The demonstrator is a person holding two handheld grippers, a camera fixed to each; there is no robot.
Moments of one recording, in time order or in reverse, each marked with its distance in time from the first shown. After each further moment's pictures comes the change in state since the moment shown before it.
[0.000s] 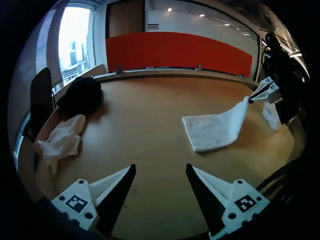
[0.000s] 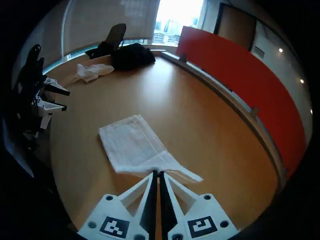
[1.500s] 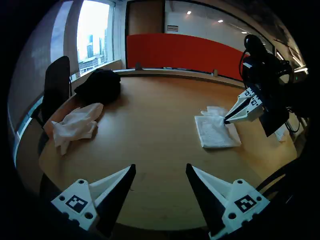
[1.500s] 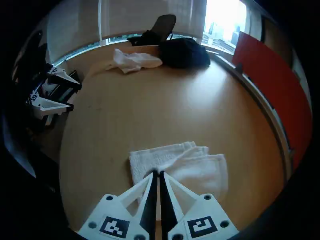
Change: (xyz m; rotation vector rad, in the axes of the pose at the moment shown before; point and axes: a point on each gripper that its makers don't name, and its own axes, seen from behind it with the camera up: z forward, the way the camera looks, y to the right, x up) left arm -0.021 -0.013 -0.032 0.116 0.007 -0.114; right arm 0.057 -0.099 0.102 0.301 -0.030 -0.214
